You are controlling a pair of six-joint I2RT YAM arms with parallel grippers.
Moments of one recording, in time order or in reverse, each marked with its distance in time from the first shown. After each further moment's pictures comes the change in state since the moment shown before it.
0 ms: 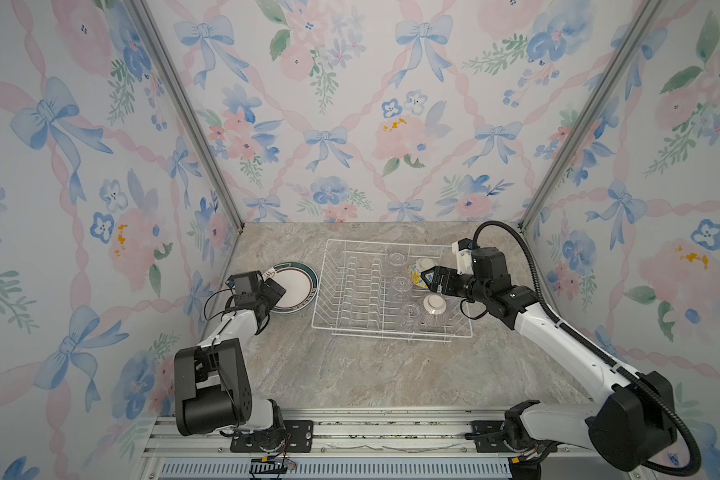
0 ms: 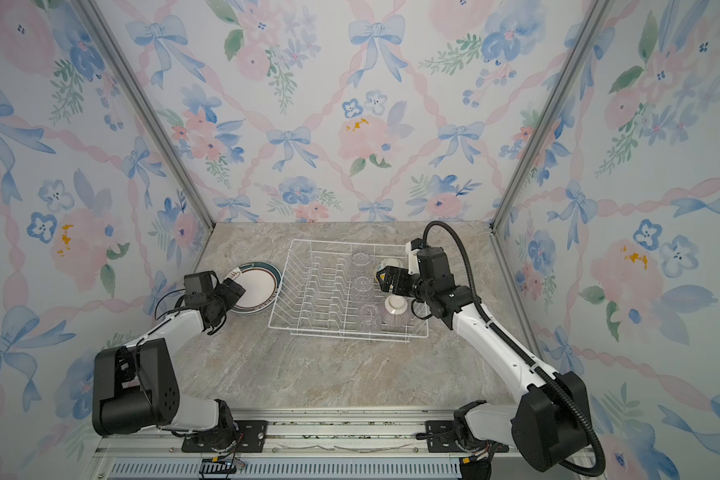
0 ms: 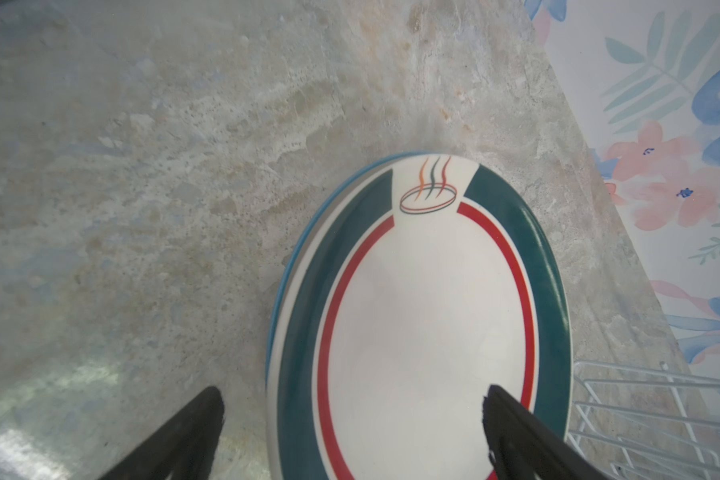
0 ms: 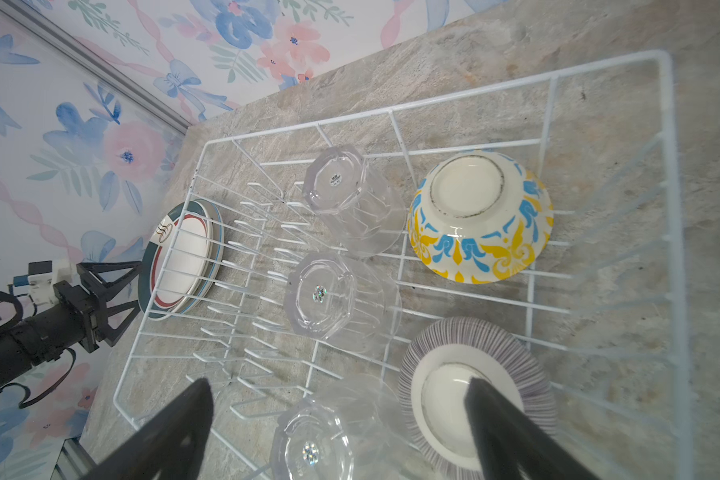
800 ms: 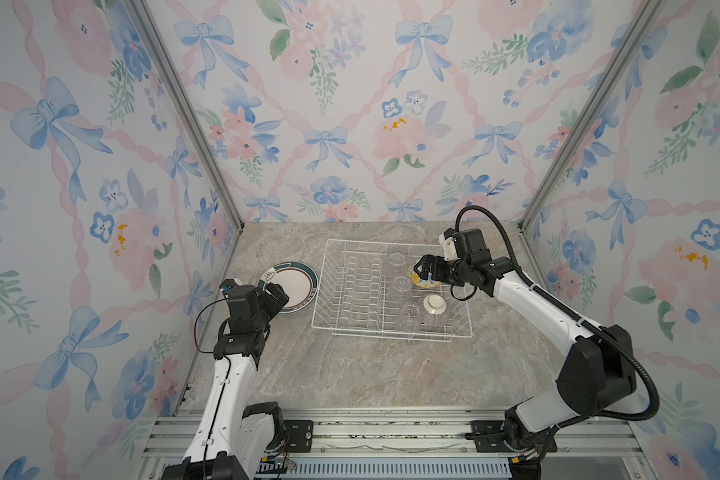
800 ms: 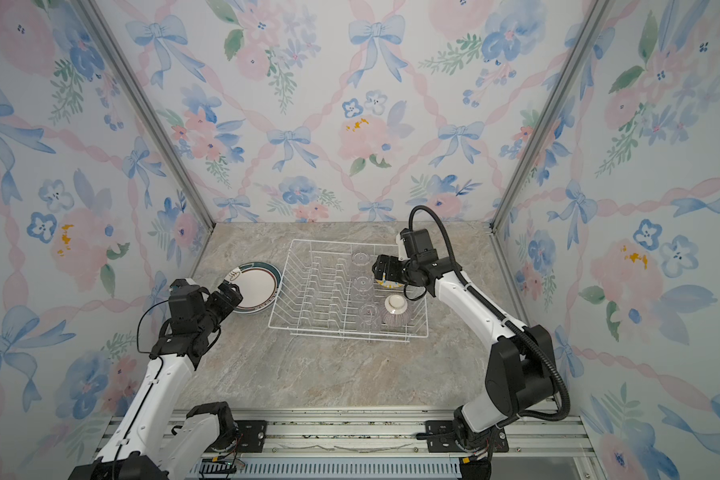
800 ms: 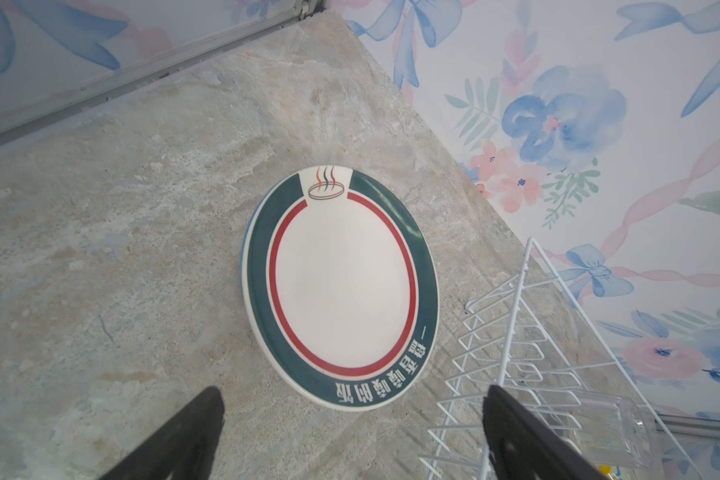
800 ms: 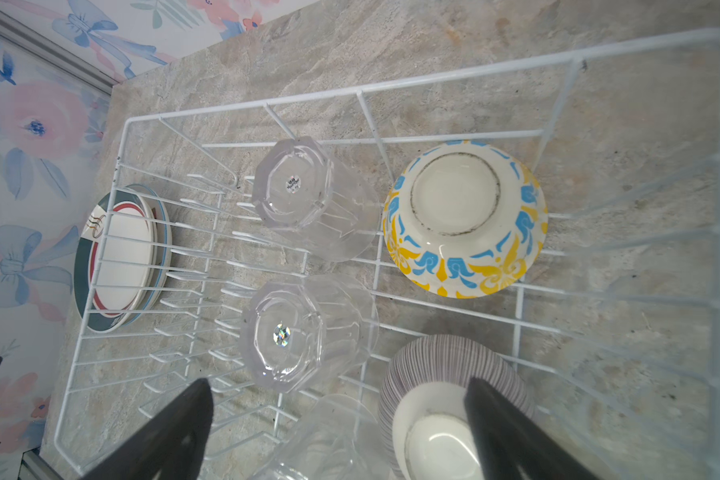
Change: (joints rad) left arm -0.085 -0.575 -0.128 -0.180 -0.020 0.022; right arm -0.006 0.284 0.253 -0.157 0.004 -0.028
